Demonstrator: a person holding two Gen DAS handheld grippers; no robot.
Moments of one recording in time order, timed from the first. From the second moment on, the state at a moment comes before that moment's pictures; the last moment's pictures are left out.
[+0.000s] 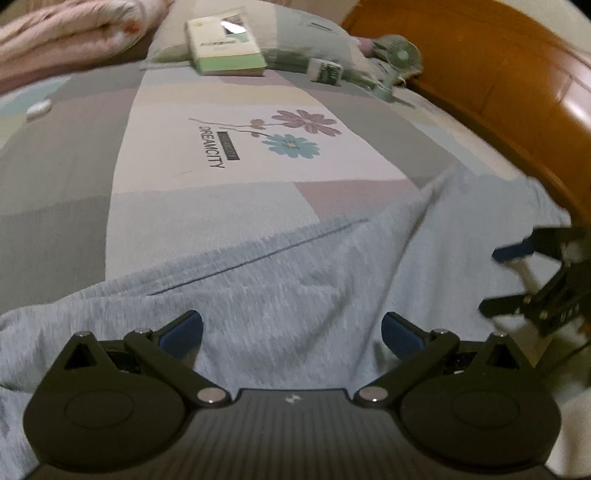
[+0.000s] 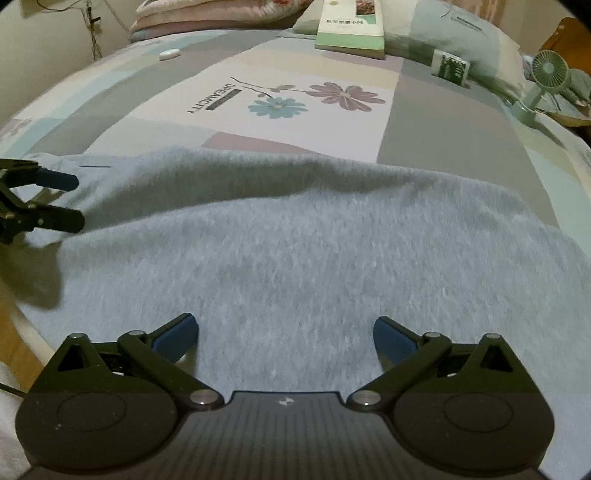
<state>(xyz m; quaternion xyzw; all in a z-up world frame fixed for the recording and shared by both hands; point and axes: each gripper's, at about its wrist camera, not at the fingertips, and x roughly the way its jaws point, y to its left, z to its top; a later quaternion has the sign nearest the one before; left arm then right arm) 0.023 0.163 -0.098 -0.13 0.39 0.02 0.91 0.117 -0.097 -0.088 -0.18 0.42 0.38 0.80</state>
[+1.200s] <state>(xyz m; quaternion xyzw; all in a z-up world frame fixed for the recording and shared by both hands) -0.003 0.174 -0.075 -0.14 0.38 0.05 0.91 0.156 0.103 -0.050 -0.26 0.42 0.60 0.63</state>
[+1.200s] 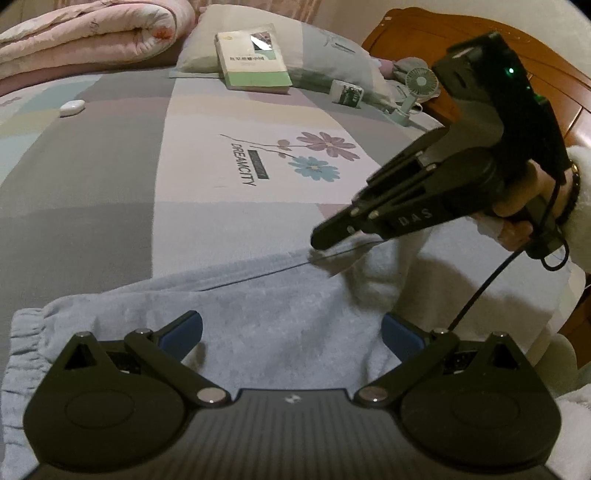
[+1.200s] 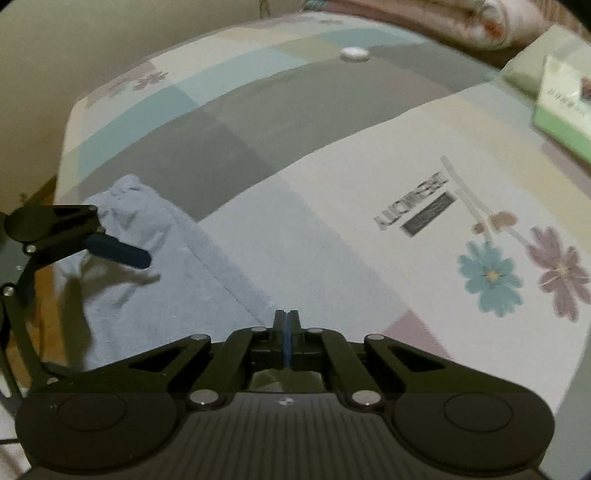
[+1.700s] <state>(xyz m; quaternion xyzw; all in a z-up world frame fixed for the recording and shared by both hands) -0.002 0.172 -0.077 -0.14 0.37 0.05 0.92 0.132 0.079 -0.065 -0.31 0.44 0.61 0.59</state>
